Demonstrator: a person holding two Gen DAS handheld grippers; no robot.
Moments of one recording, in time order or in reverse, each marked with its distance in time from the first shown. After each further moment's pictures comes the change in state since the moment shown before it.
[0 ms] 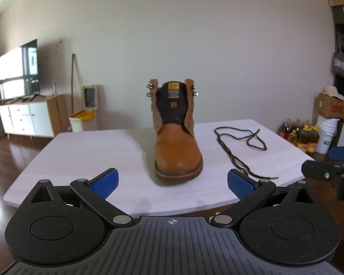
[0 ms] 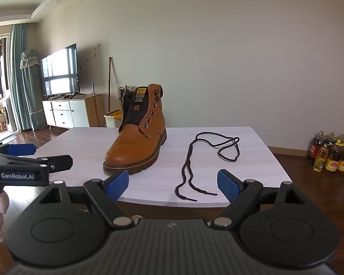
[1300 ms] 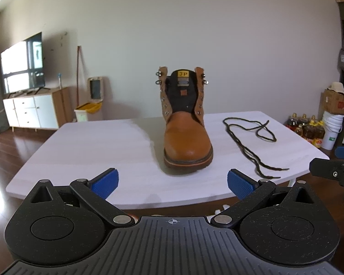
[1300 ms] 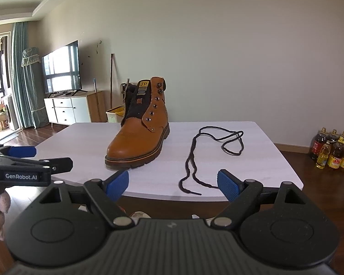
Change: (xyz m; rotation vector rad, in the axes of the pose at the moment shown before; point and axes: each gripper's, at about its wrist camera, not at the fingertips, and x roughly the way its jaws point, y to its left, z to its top) left arm 0.008 0.009 -0.009 0.002 0.039 0.028; right arm 0.008 0.005 -0.008 -0.005 0.021 0.012
